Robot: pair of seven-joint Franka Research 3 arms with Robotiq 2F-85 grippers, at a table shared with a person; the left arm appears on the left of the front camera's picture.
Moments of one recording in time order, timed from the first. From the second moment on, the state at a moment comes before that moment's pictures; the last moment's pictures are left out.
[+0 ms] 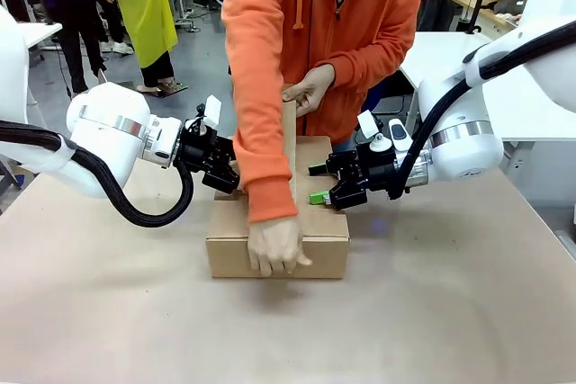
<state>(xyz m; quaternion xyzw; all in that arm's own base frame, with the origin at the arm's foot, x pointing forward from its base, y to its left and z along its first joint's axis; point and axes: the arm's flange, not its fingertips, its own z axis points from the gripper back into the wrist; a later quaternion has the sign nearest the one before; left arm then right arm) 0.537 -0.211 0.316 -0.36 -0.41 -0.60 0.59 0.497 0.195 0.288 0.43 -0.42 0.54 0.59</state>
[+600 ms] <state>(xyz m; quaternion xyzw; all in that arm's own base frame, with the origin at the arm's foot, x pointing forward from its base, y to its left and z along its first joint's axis) 0.537 -0.211 0.316 -0.36 -0.41 -0.60 0.59 0.497 0.195 0.289 0.43 -0.42 0.54 0.59</state>
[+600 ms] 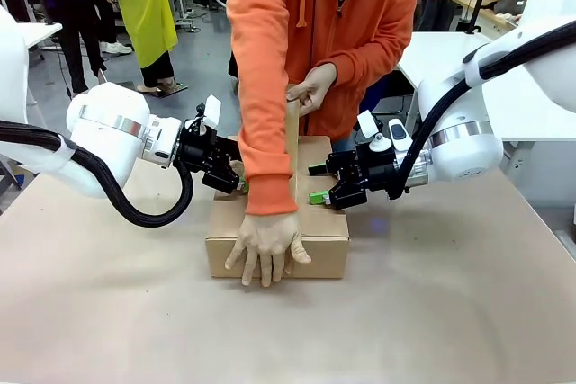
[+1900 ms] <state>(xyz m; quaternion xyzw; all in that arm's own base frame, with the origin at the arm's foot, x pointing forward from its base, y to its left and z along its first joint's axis) 0.537 -0.211 0.316 -0.36 -0.41 -0.60 0.59 0.497 0.195 0.288 0.43 -0.42 0.54 0.59</state>
